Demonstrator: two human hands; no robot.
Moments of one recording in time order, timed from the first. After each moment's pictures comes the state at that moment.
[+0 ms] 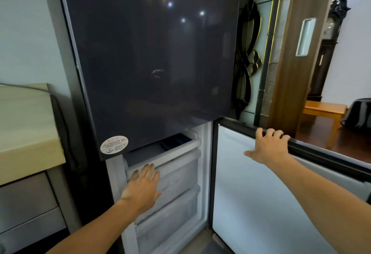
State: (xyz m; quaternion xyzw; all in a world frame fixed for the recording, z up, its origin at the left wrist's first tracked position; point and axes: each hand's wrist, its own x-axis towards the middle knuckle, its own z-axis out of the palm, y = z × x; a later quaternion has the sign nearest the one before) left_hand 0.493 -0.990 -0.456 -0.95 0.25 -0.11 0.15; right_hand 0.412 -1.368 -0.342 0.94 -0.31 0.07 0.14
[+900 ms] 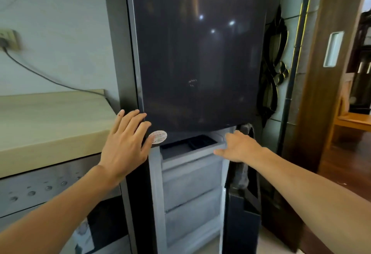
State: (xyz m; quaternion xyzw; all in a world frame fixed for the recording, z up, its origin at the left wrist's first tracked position) left_hand 0.378 -0.881 -0.292 -0.82 0.23 -0.52 0.01; right_hand 0.379 -1.211 -0.283 1.00 -0.04 0.04 -0.04
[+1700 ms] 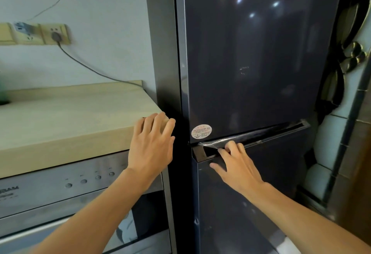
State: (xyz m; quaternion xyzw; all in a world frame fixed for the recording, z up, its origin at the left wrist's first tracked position) left_hand 0.391 -0.833 -0.313 -0.87 0.11 -0.47 0.12; right_hand 0.421 -1.089 -0.394 0.95 0.15 0.28 -0.08
